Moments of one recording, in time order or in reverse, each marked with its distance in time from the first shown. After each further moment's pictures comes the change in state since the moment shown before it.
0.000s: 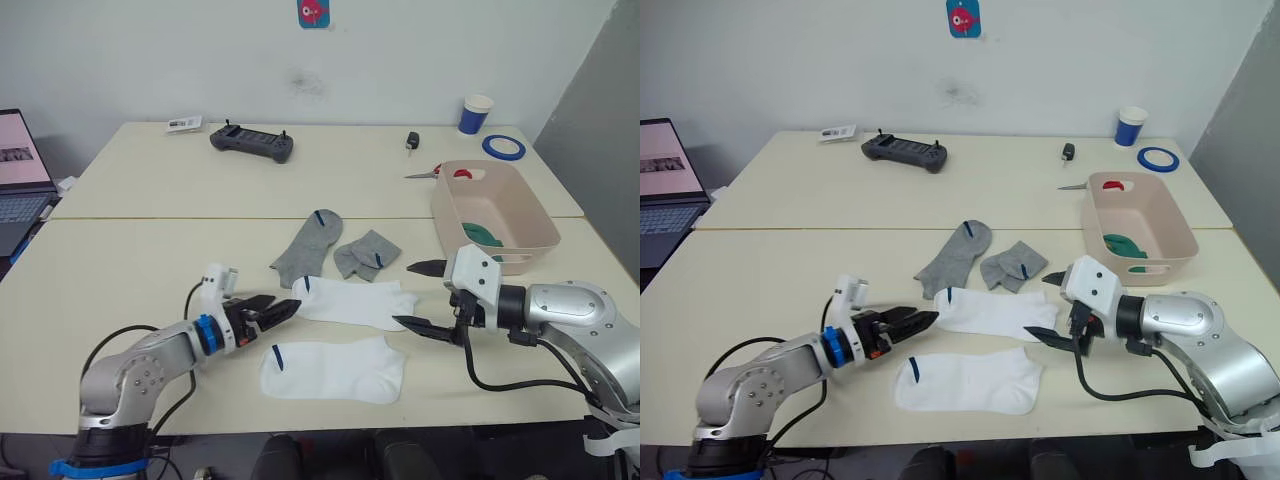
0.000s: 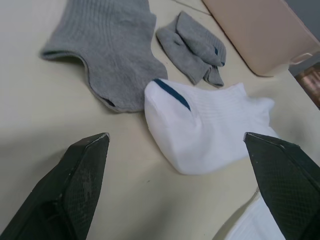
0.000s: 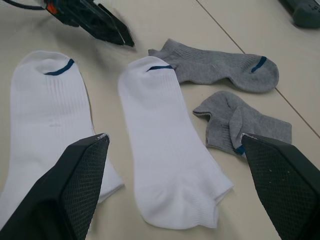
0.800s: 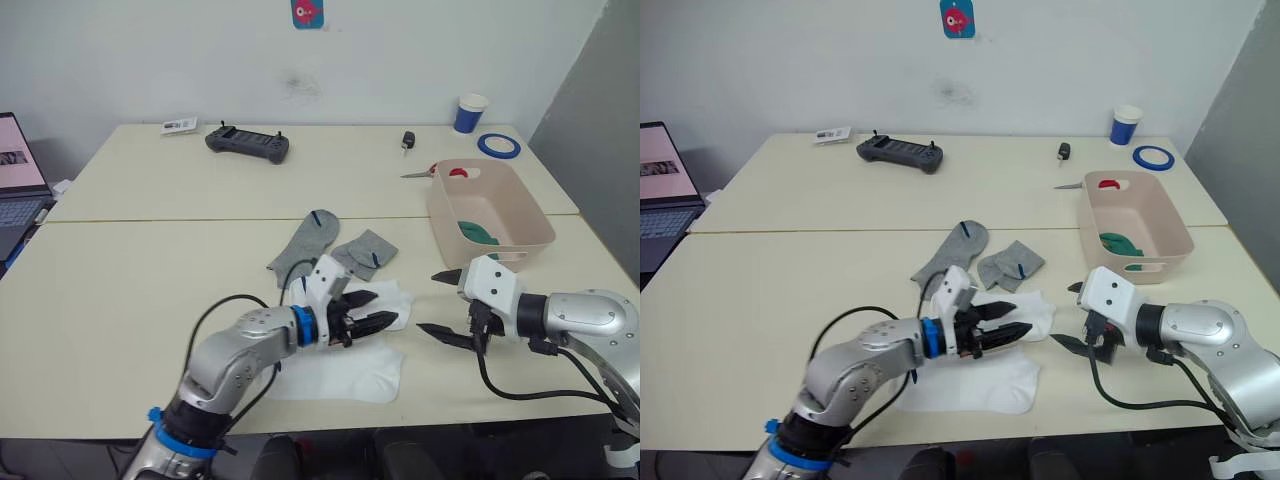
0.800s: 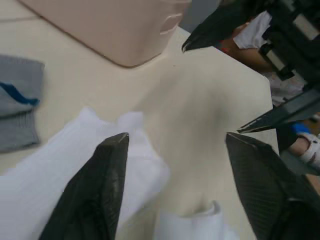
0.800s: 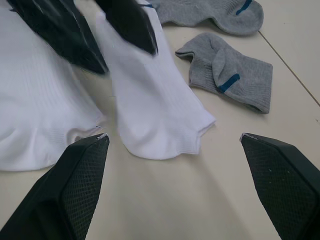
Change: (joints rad) left arm -0.148 -0.078 -0.391 -0.216 0.151 -0.172 -0.001; right arm 0.087 -0.109 -0.040 -0.004 -0.066 0.010 -0.008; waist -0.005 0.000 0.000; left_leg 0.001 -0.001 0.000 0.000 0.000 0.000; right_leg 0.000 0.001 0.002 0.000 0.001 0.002
